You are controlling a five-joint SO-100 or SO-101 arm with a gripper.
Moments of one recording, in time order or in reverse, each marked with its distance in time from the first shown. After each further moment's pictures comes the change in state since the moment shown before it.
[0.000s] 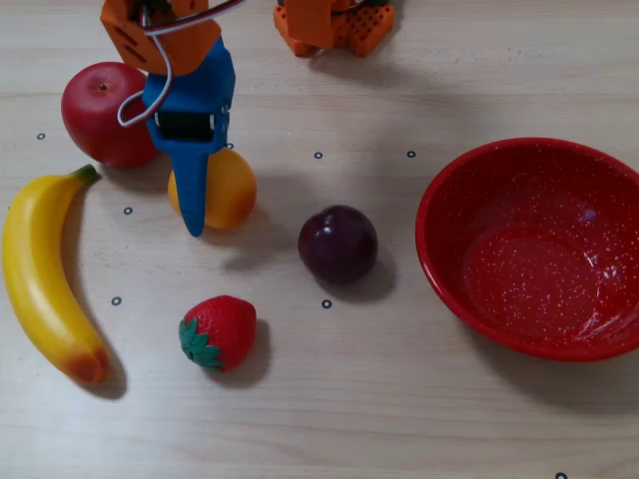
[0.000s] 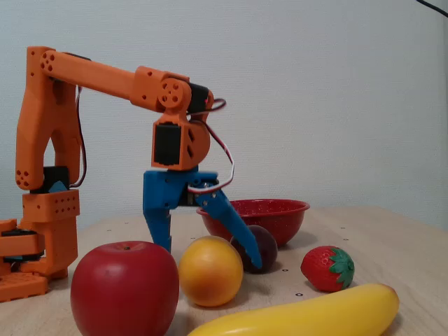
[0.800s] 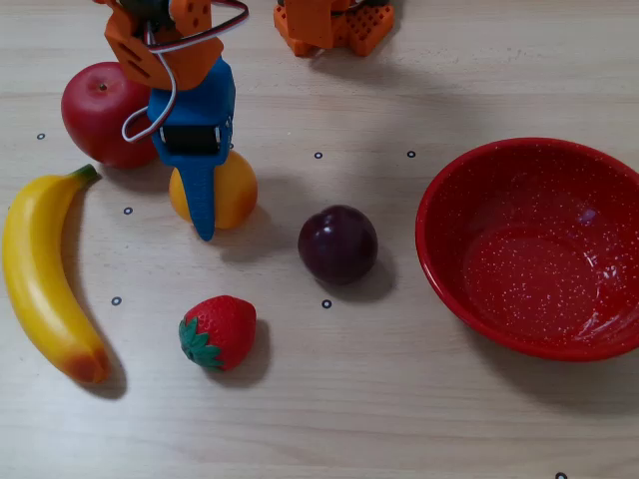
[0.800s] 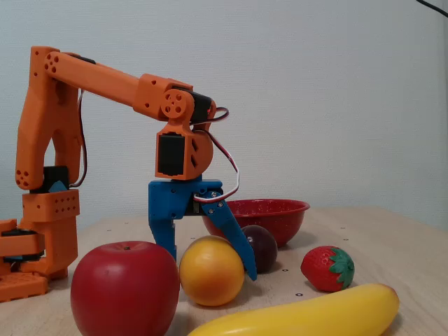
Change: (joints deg) arm 0.0 -2.7 1.0 -4.0 4.0
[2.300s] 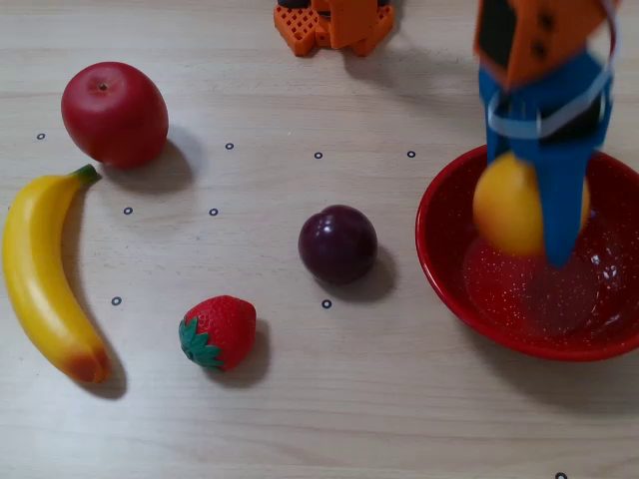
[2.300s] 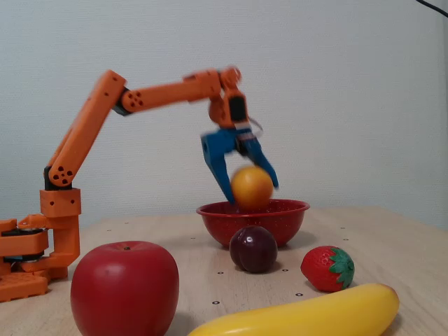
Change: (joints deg) arm 52.1 -23.6 -57.0 22.0 -34.5
